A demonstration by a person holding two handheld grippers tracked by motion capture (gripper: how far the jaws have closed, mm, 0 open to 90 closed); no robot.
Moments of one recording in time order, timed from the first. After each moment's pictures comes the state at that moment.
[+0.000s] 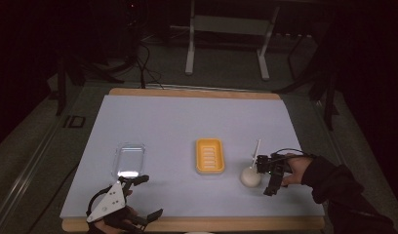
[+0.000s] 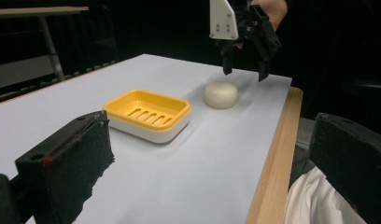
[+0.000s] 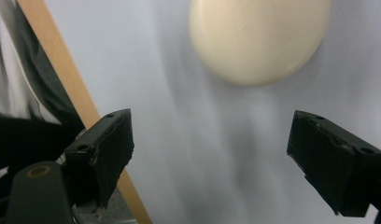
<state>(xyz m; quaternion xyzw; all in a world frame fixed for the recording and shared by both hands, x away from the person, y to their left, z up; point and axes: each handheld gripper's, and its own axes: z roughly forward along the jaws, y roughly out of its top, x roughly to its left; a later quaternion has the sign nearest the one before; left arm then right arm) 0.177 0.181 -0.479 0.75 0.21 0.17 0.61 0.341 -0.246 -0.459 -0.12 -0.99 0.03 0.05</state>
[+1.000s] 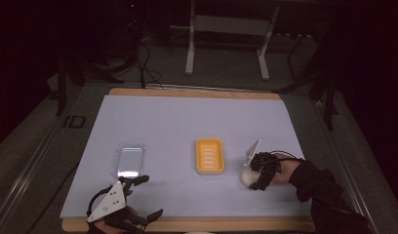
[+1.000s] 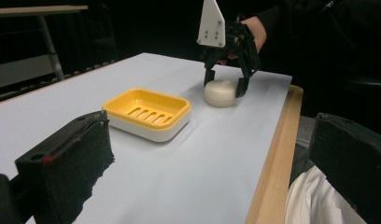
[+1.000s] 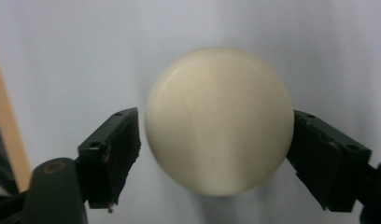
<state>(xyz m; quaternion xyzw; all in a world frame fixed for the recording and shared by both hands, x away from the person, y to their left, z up) 0.177 0.181 -0.480 0.75 0.21 0.17 0.60 0.354 -0.241 -0.491 -0.10 -0.99 -0.09 0.01</state>
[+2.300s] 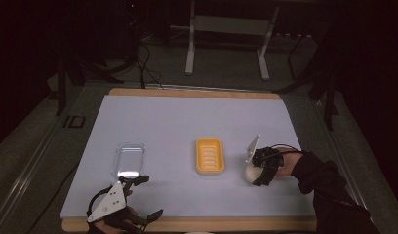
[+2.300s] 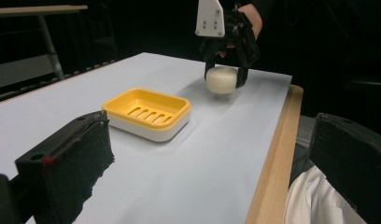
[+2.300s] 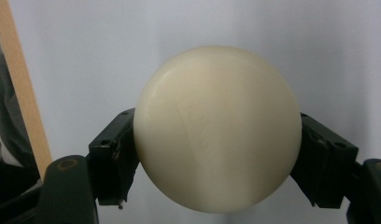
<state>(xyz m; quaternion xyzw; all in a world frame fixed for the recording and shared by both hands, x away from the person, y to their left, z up) 0.177 0.181 -0.480 0.75 0.21 0.17 0.60 0.362 -0.241 -0.469 -0.07 -0.99 -0.08 0.02</state>
